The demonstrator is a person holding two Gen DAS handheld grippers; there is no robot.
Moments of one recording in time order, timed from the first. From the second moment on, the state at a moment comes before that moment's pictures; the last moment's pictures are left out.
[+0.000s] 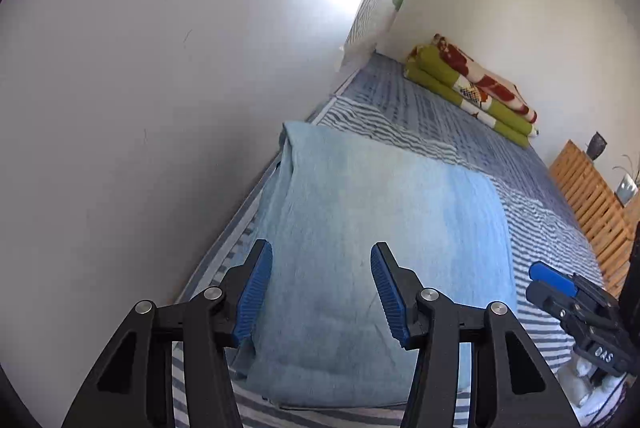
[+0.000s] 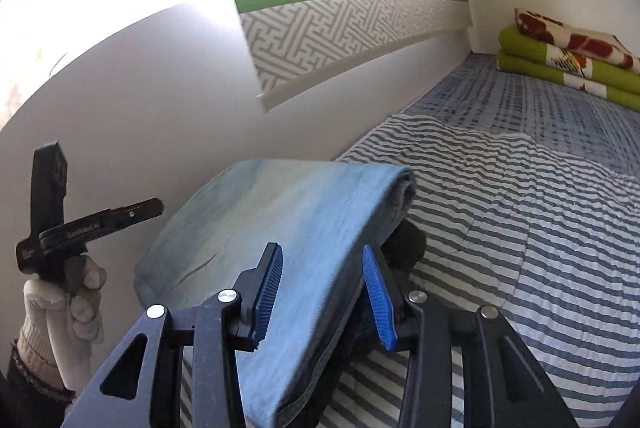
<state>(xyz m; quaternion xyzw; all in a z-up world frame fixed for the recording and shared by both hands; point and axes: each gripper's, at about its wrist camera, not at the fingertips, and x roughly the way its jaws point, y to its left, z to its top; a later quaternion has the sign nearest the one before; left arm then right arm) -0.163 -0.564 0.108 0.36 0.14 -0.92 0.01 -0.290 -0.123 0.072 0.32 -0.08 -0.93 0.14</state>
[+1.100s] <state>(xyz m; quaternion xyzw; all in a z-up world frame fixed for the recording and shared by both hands) 0.228 -0.282 0.182 0.31 0.05 -0.95 0.06 0.097 -0.071 0.084 0.35 -0.02 -0.94 0.05</state>
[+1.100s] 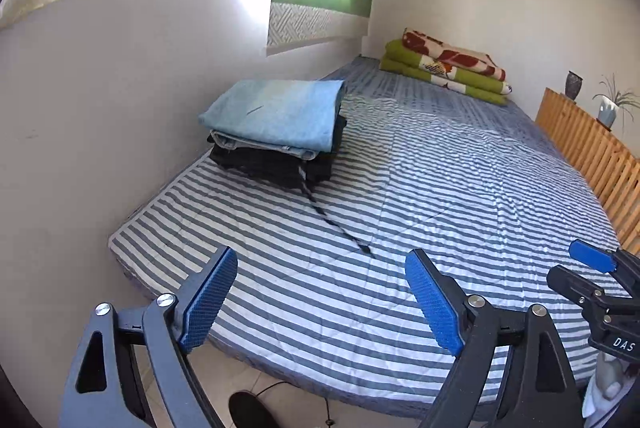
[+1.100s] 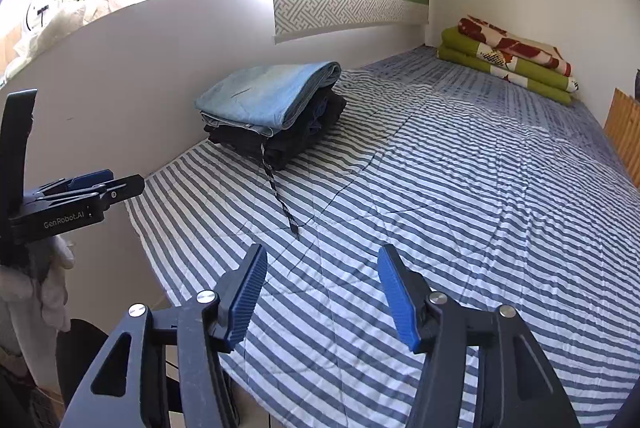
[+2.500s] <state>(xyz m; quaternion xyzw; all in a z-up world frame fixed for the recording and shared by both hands) 0.271 -0.203 0.164 0.35 0.05 -0.93 0.06 0.177 -0.031 0.067 0.33 -0.05 -0.94 -0.05</state>
